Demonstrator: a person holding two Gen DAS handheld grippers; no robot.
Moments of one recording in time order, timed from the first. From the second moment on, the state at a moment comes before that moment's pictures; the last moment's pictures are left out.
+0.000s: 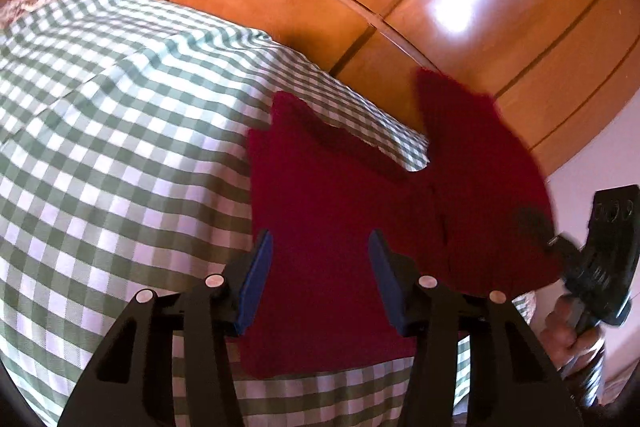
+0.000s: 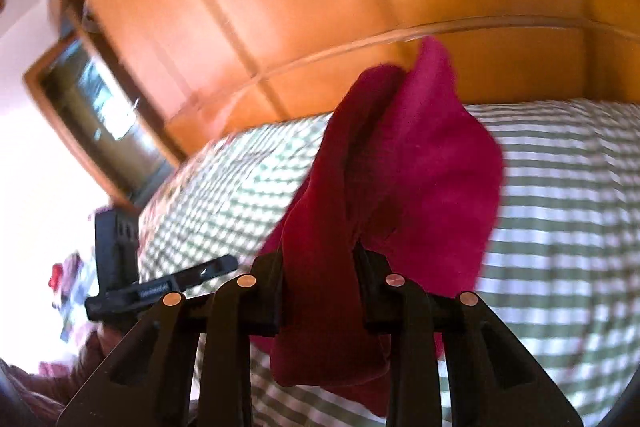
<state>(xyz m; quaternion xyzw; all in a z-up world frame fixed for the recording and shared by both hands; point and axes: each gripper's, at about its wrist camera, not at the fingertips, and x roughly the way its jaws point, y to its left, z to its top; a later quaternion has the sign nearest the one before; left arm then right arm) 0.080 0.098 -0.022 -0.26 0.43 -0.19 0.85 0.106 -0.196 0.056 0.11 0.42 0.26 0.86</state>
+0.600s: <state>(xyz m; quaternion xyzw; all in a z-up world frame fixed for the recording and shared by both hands) 0.106 0.101 -0.024 -0.33 0.46 -0.25 0.78 0.055 -0.149 0.021 0.03 0.44 0.35 0.83</state>
